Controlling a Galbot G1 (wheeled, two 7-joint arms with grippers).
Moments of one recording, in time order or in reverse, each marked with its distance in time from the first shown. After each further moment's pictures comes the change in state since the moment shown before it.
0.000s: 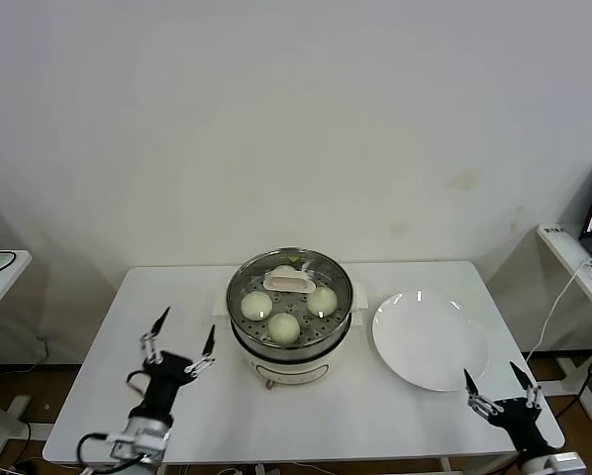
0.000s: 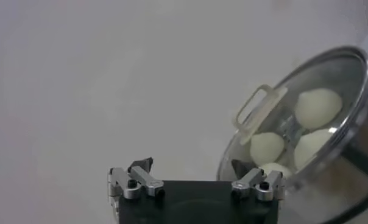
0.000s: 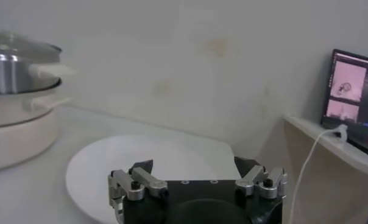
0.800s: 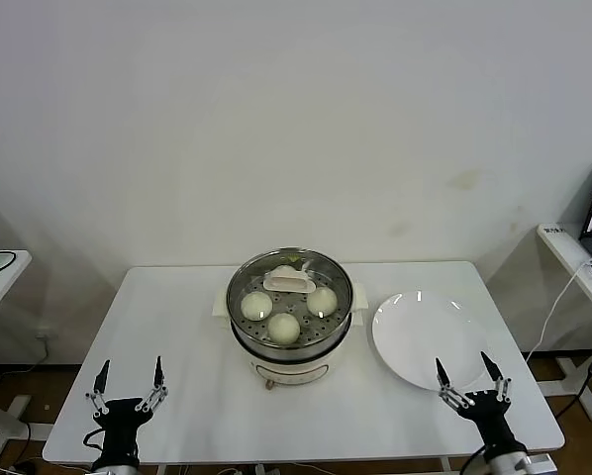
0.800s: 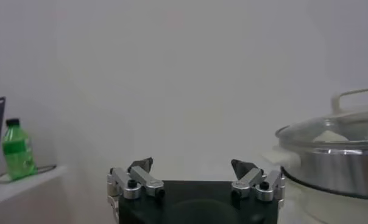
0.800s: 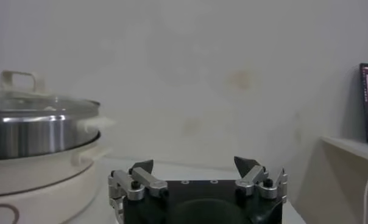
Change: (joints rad) left arm 0.147 -0.141 -0.126 0.057 -0.310 -0.133 -0.066; right arm 0.030 0.055 -0.101 0.013 0.023 0.091 0.011
